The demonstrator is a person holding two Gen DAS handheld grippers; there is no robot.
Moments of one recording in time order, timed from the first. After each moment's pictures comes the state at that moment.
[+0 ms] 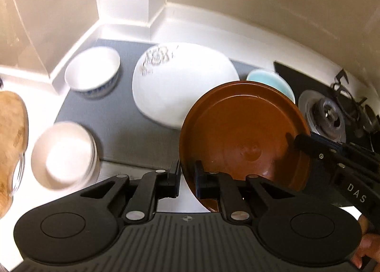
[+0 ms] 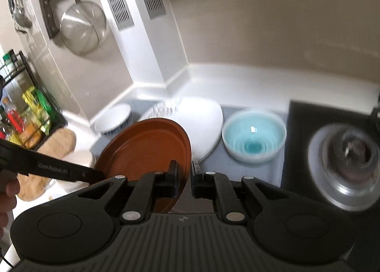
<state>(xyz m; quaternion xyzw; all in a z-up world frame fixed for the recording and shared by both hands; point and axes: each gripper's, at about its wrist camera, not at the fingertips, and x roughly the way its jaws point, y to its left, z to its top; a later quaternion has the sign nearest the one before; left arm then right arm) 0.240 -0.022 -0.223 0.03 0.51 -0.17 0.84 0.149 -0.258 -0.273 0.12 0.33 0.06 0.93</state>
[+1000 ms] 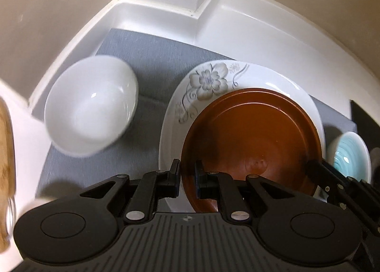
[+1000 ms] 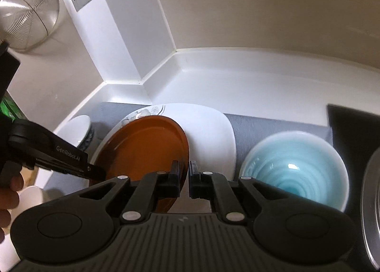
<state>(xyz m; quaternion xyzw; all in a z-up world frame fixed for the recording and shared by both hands) 0.425 -0.030 -0.305 0.02 0.58 -0.07 0.81 0.321 -0.245 -0.354 0.13 0.38 0.05 0.91</state>
